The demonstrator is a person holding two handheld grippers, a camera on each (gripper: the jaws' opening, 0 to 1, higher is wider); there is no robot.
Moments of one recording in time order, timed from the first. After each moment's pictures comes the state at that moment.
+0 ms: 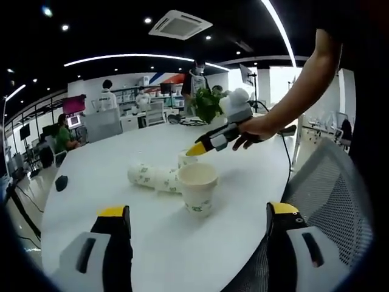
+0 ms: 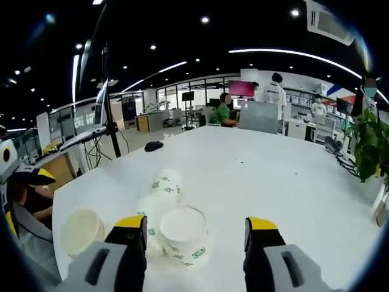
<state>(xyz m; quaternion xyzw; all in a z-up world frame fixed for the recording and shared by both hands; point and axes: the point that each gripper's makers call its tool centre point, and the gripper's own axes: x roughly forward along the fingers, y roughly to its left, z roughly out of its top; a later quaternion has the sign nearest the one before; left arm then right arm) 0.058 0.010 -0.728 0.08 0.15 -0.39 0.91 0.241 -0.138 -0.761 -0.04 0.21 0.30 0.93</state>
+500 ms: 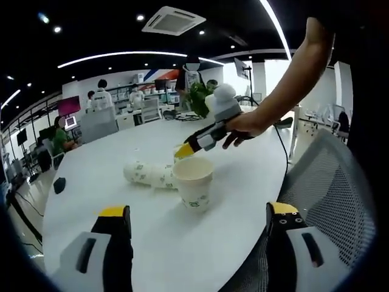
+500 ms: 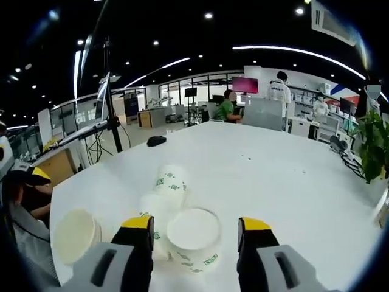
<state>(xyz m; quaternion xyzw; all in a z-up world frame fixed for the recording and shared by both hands) 0.054 0.008 -0.736 0.10 0.16 -0.40 0.90 0.252 -0.123 -0.781 -0.05 0.22 0.31 0.92</state>
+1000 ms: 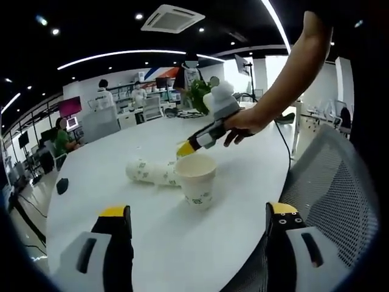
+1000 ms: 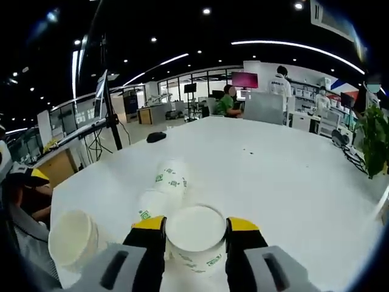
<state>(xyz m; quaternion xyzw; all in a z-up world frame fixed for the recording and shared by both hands) 0.056 0.011 -0.740 0.11 0.16 -0.39 0.90 0.256 -0.126 -0.791 -0.04 0.24 0.30 0.92</state>
